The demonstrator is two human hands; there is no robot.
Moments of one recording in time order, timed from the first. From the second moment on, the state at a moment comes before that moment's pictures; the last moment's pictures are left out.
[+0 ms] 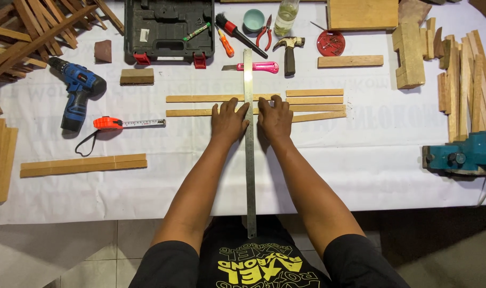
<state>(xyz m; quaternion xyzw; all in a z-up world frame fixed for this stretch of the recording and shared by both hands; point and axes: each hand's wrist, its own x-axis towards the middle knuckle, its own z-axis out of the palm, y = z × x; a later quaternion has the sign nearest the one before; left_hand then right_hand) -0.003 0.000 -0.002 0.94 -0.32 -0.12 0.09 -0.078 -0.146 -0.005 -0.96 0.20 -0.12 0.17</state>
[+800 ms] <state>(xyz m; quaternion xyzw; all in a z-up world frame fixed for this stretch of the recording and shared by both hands) -0.004 -0.010 0.002 0.94 -0.30 -0.15 0.03 -0.075 -0.156 -0.031 -0.98 0.16 -0.06 0.11</state>
